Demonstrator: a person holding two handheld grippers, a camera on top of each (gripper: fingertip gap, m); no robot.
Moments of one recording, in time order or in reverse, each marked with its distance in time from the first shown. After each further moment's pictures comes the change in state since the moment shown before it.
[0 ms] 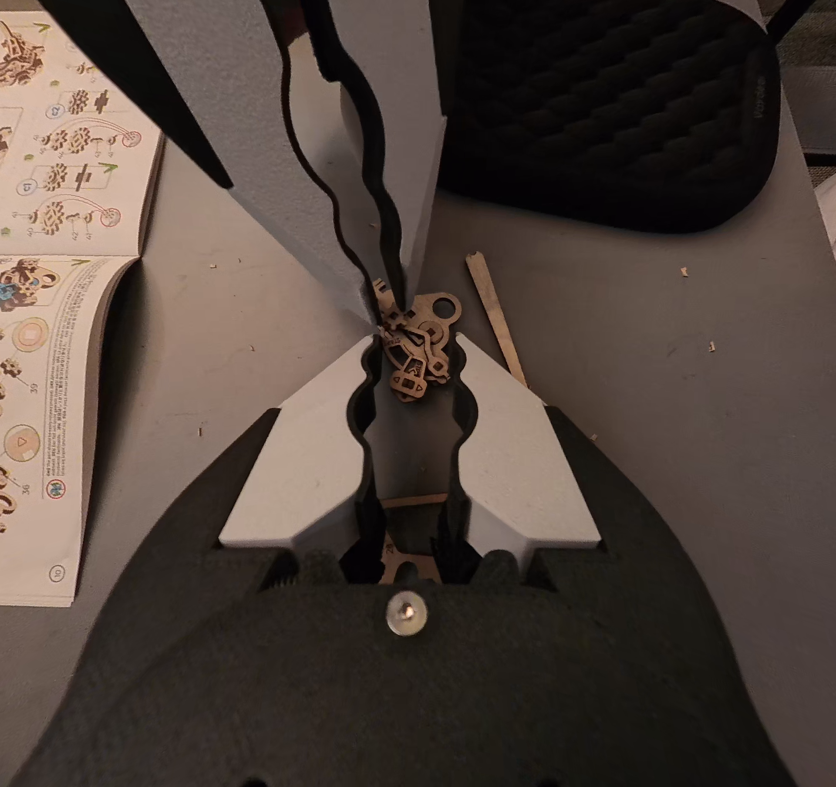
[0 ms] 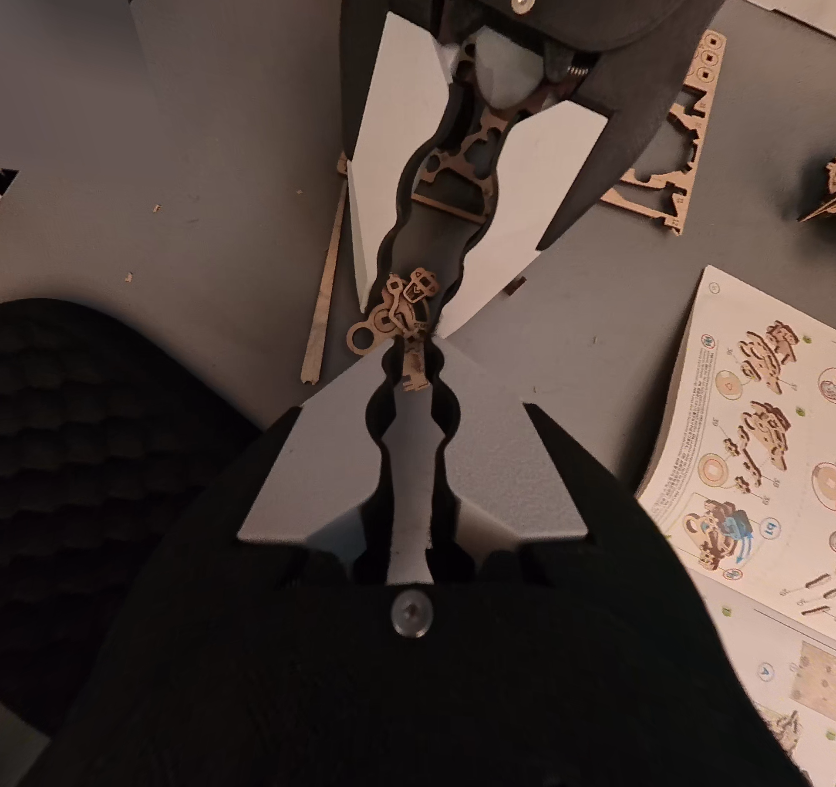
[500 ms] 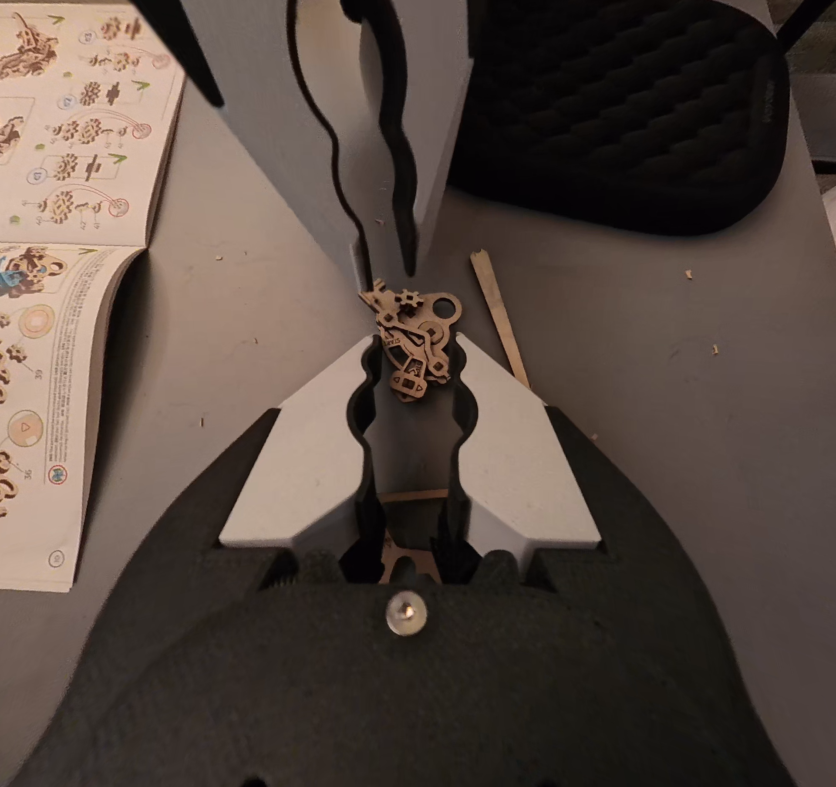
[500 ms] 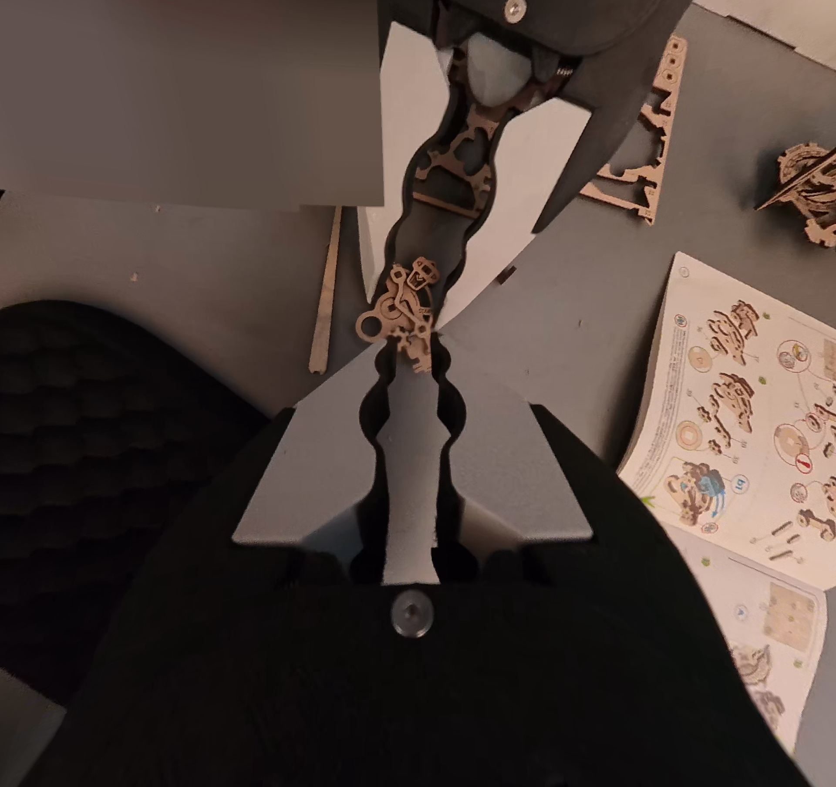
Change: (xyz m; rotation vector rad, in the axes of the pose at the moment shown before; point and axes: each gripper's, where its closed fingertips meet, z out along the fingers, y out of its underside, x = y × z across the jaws) left arm -0.001 0.001 -0.001 0.005 -0.018 -0.018; right arm -0.001 0.000 -0.012 -0.005 0.065 0.008
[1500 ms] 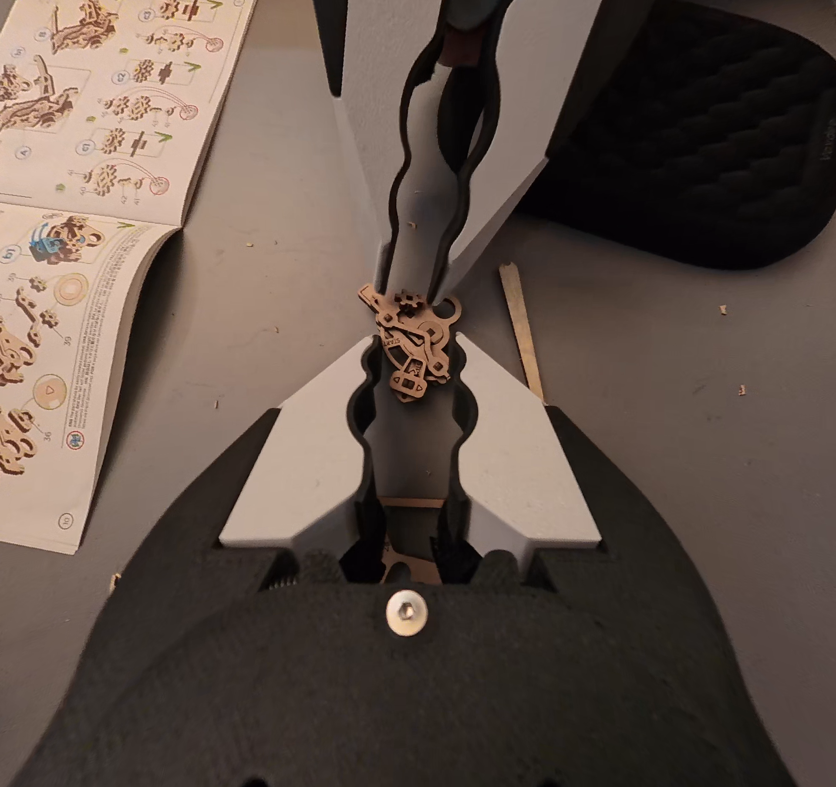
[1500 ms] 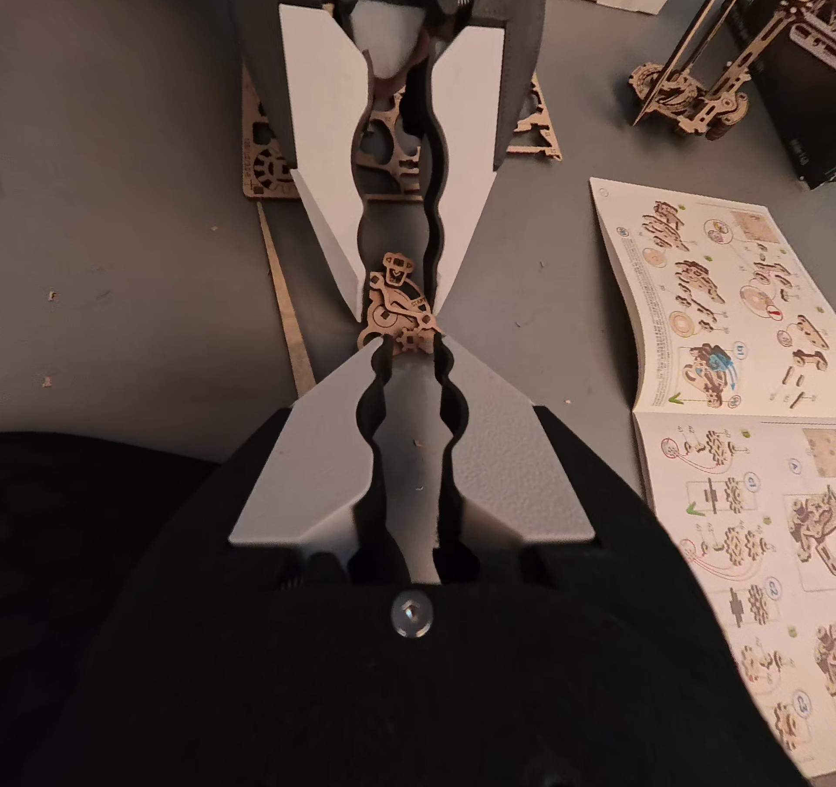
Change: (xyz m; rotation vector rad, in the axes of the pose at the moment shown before) left arm -0.009 -0.002 0.002 -0.006 -0.088 -0.074; right arm 0.006 0.013 0.009 0.097 0.338 0.241
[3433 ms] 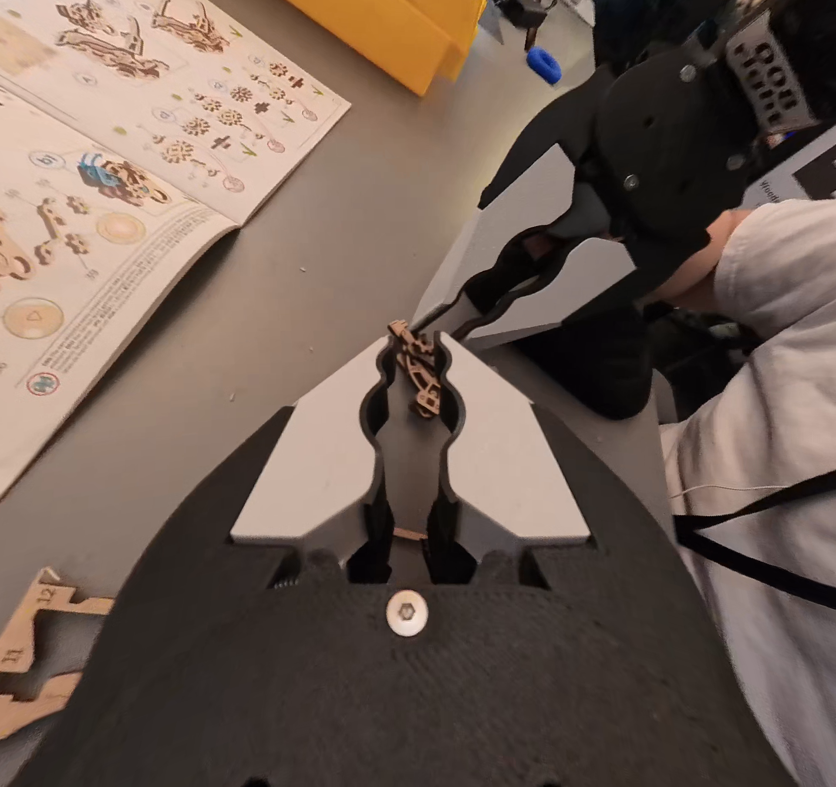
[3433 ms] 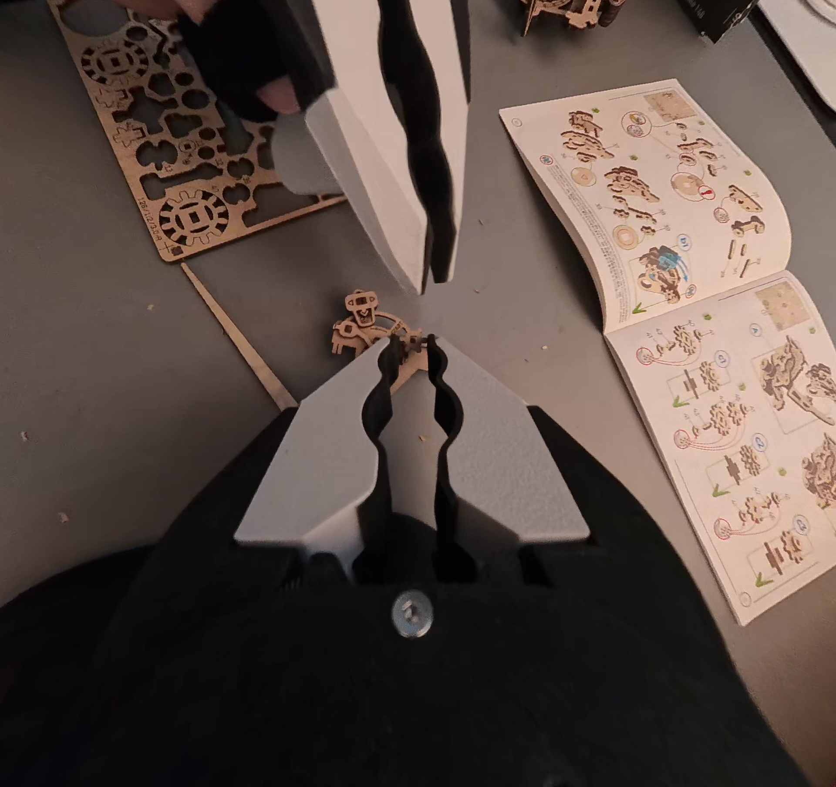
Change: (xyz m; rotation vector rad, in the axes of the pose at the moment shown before) left arm -0.029 -0.030 -0.020 0.259 0.186 -0.481; right arm 0.015 -0.001 -0.004 -0.129 0.230 0.265
